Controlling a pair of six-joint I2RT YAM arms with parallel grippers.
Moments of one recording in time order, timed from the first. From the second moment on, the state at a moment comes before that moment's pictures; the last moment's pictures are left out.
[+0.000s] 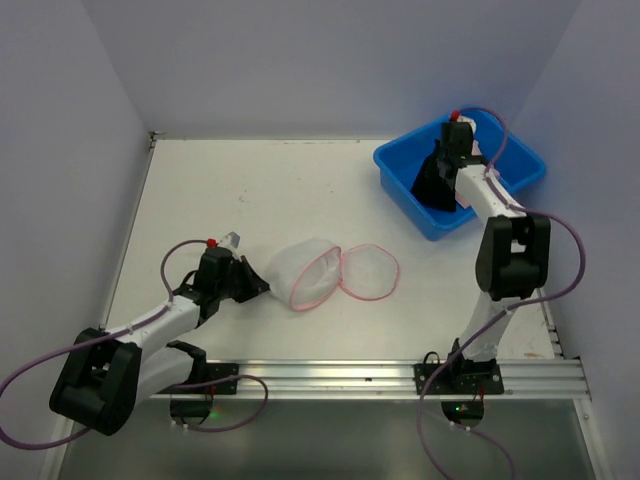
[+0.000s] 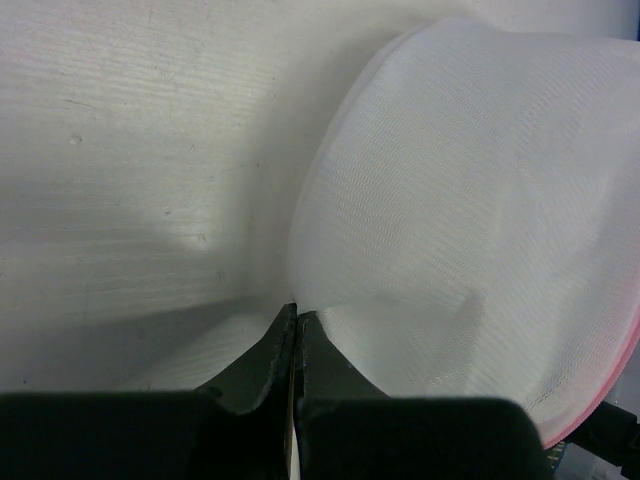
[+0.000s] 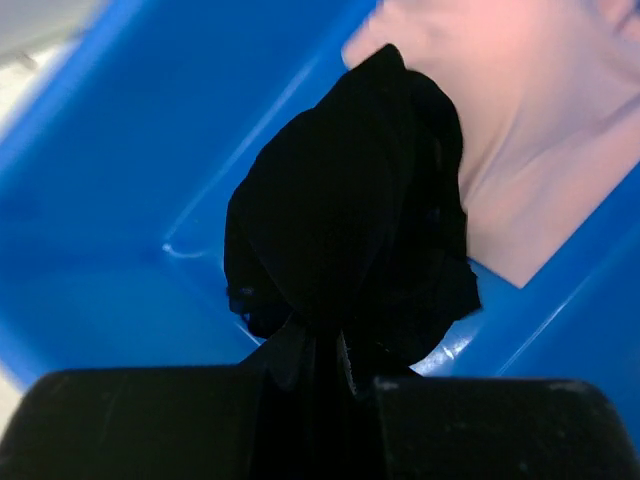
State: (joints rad) left arm -0.34 1.09 0.30 0.03 0.24 -0.77; right arm 0.07 1.82 1.49 -0.33 0.22 0.31
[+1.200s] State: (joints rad) left arm -0.33 1.05 0.28 0.07 0.15 -0.91; right arm 0.40 1.30 0.71 -0.34 0.09 0.68
